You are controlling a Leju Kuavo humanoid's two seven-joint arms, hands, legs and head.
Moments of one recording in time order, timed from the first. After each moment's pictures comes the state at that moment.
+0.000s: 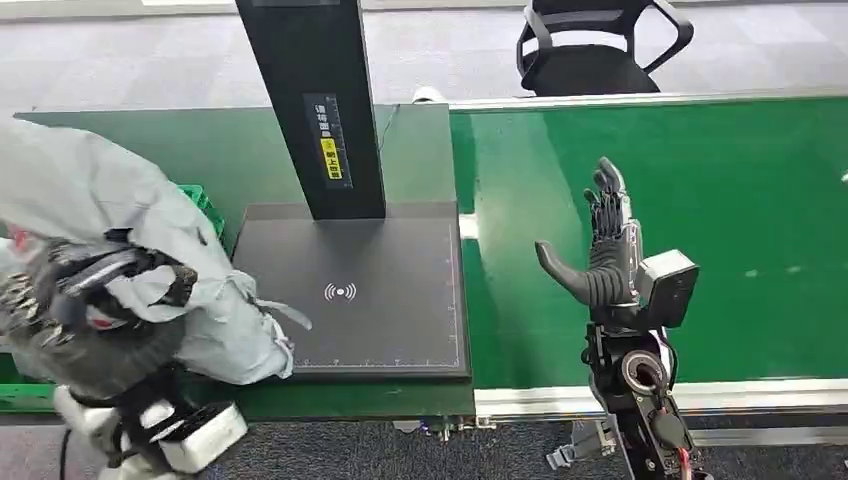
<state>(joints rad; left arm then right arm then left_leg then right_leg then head) -0.19 -0.10 -0.13 -1.88 -0.98 0.70 -0.67 -0.28 -0.10 0.24 -1.35 -0.14 -0.06 -0.48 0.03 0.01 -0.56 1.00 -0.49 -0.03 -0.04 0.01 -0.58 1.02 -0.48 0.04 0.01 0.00</state>
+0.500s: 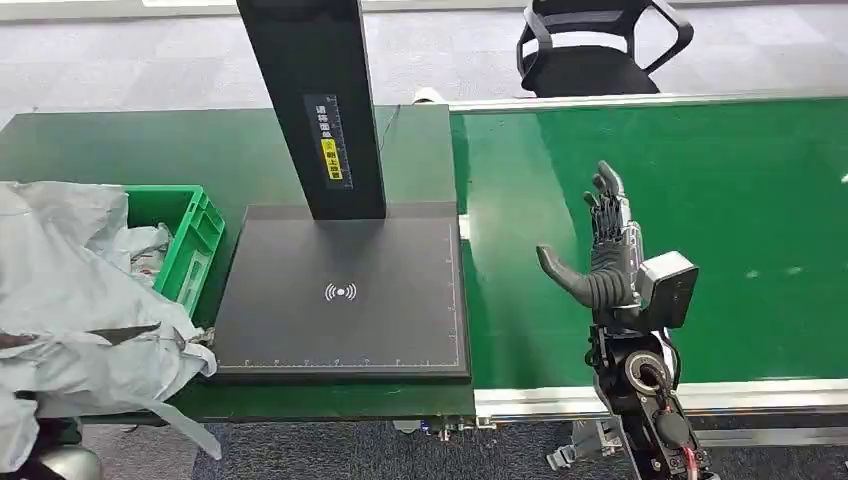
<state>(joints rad) -0.19 -0.06 -0.12 -2.20 -0.96 0.70 -0.67 -0.27 -0.12 0.24 -1.35 -0.15 -0.07 -0.48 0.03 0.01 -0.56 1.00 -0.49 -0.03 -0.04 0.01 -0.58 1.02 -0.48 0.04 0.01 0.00</state>
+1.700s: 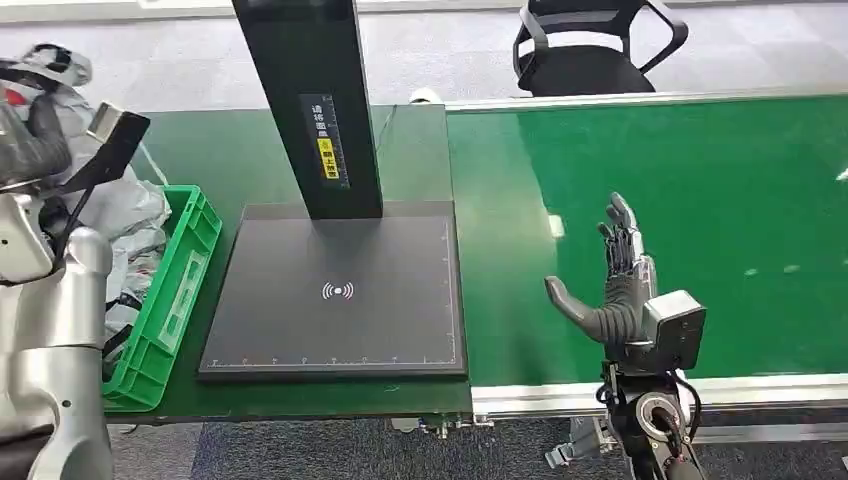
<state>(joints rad) -0.84 0.22 0.17 -0.94 -1.42 0.68 0.06 -0.11 -0.10 0.19 -1.49 -0.04 -0.07 -0.43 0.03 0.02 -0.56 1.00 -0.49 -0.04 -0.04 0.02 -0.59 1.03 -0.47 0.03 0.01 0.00</state>
